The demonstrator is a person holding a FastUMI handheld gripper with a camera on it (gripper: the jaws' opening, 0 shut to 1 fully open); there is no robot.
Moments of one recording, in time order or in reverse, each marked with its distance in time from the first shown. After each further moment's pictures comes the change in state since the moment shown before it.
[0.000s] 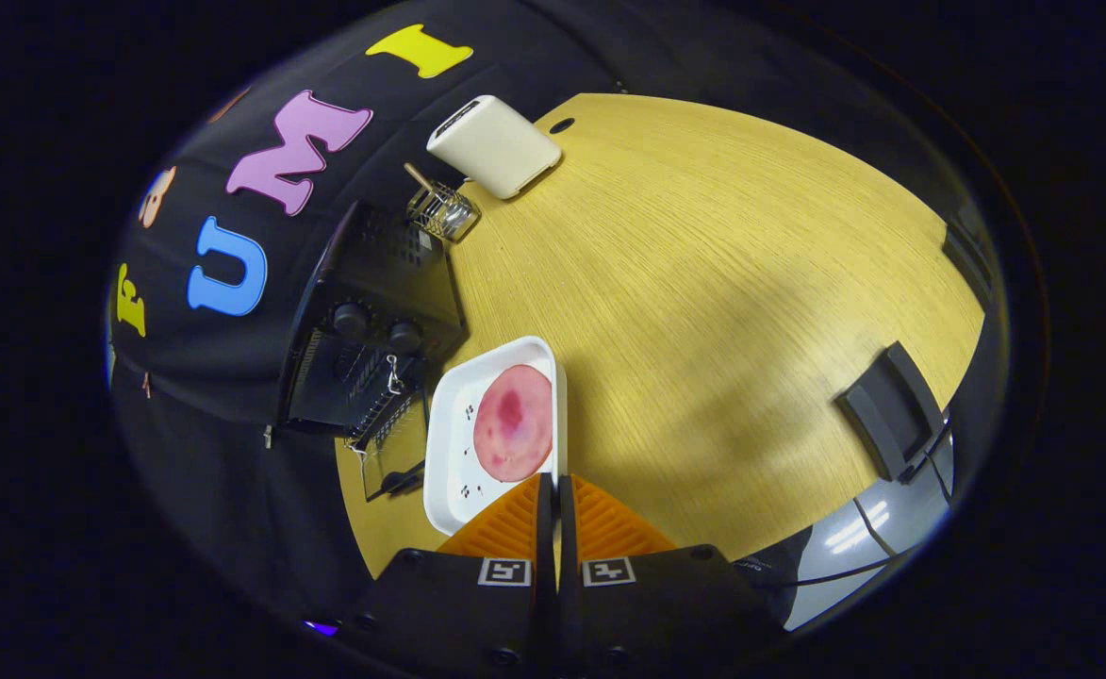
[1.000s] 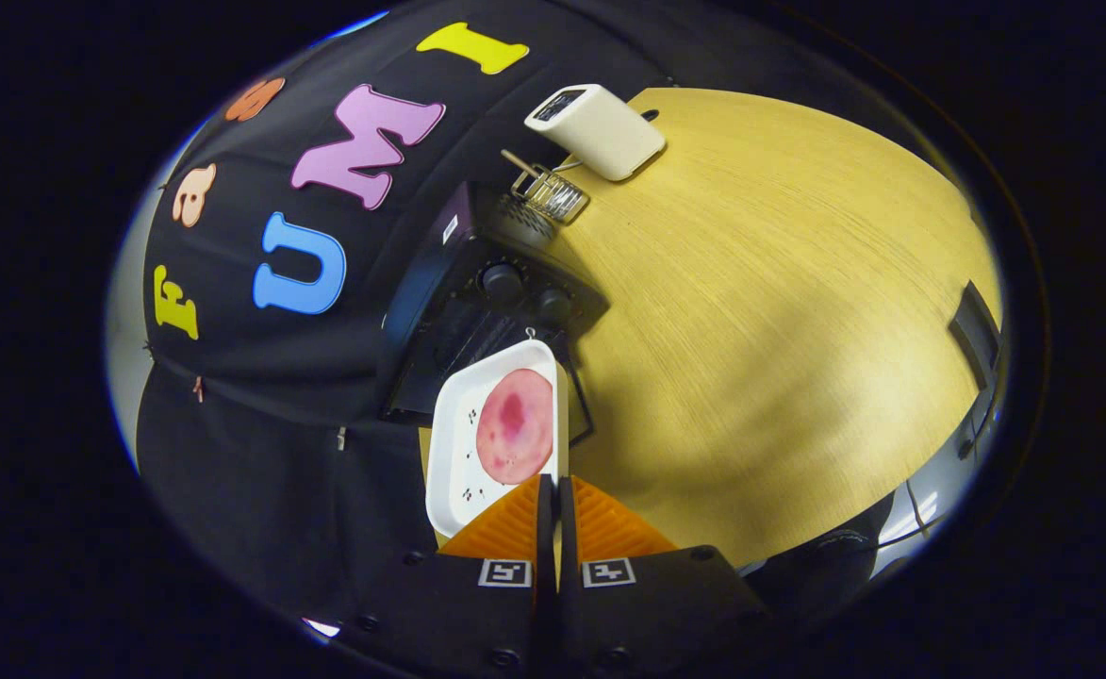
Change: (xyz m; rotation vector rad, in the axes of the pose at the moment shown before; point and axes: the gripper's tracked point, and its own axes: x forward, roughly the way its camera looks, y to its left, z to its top) arm 0.005 0.139 -0.039 0.027 0.015 0.204
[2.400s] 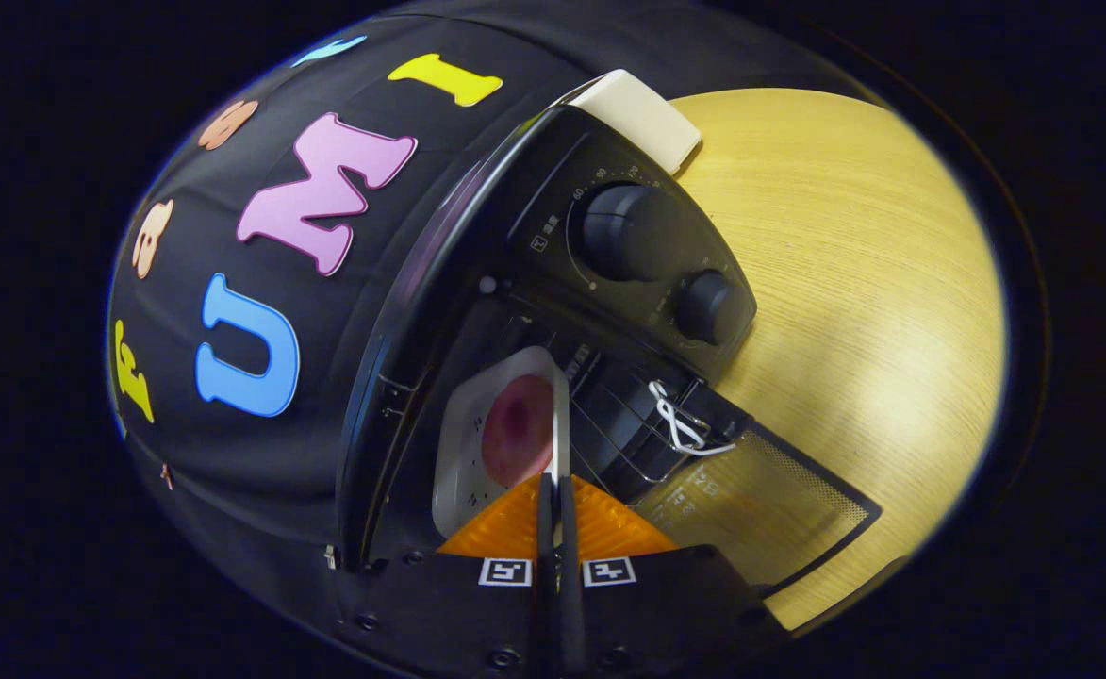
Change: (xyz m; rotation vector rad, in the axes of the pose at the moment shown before) arm 0.209 0.078 0.054 0.205 -0.401 -0.105
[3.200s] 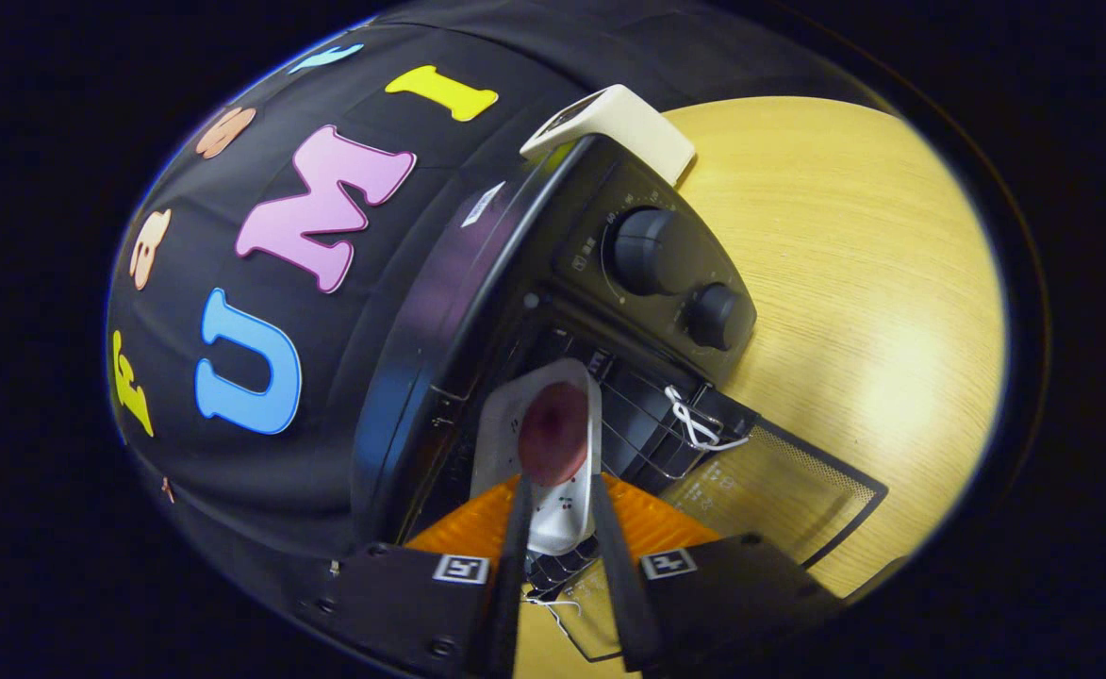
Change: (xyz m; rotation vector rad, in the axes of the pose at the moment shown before) arm -0.021 0.018 0.005 0.004 -0.024 0.026
